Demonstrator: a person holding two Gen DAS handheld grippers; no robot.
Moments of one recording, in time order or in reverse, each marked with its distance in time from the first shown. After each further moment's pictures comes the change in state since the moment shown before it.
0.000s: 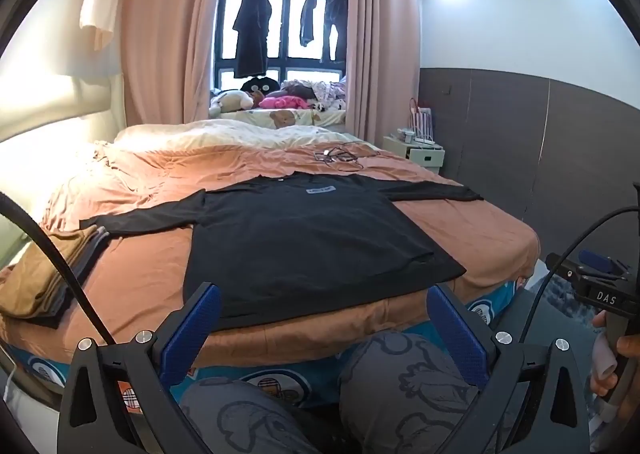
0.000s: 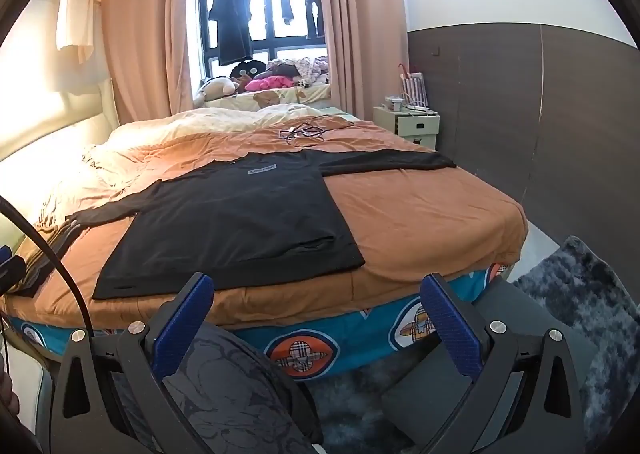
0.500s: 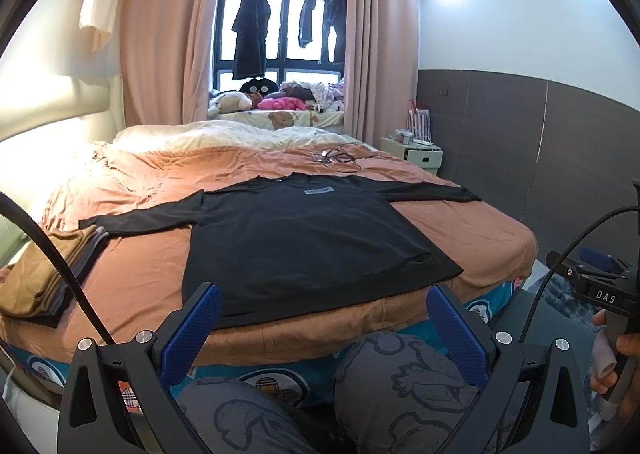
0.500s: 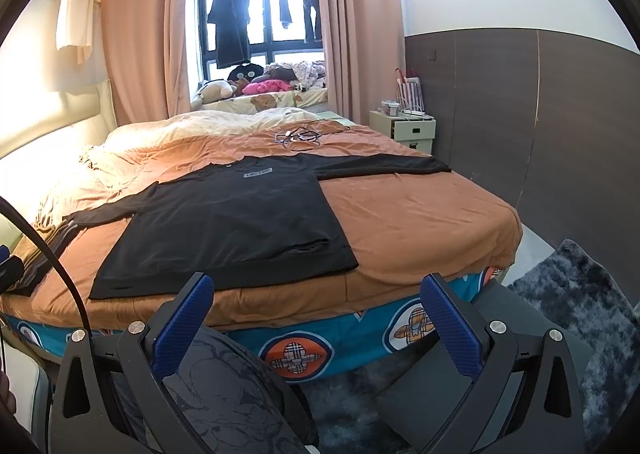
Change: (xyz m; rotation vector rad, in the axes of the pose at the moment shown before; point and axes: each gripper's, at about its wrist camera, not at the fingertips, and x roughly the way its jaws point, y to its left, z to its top) left arm -0.003 -0.008 0.003 -0.001 -0.004 0.001; right arm -0.003 -0.001 0.002 -0.005 -0.012 -0.010
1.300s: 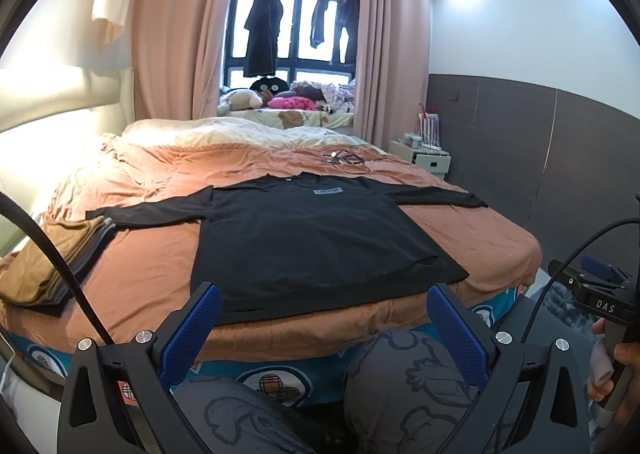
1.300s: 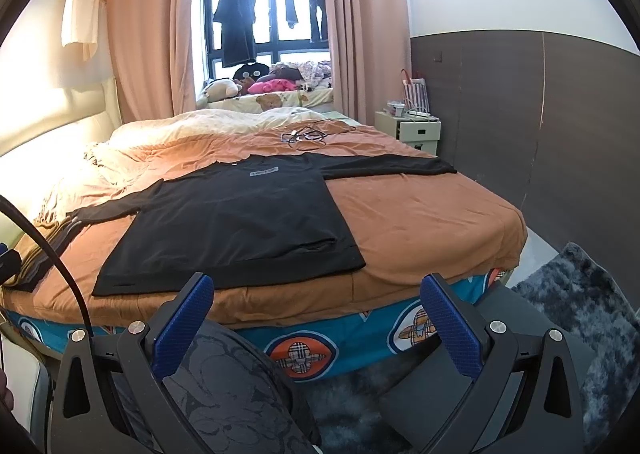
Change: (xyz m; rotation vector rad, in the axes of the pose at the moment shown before) left arm -0.003 0.017 -0.008 -0.043 -0.007 0.015; right arm 0.008 0.001 -0.004 -0.010 -0.005 0.015
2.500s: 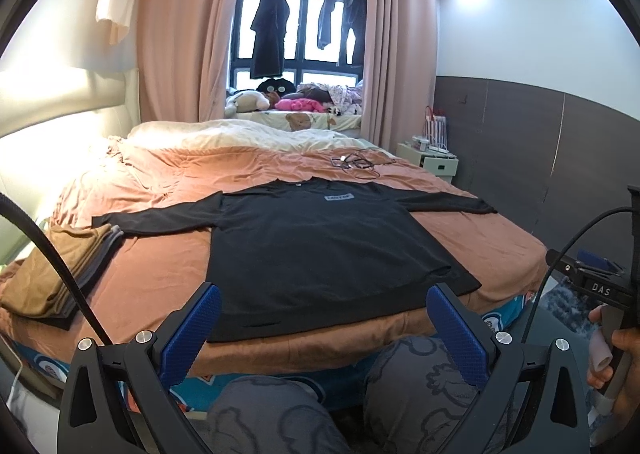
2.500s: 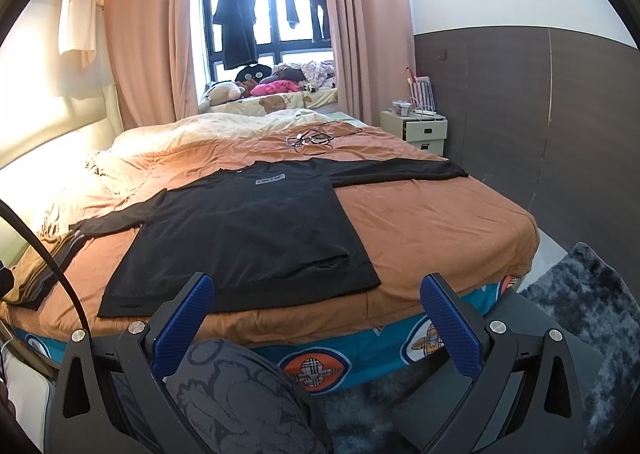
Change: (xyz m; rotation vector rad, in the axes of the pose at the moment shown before) left arm 0.008 0.024 0.021 -0.005 0.000 0.014; right arm 0.028 0.010 0.017 0.023 0.002 0.021
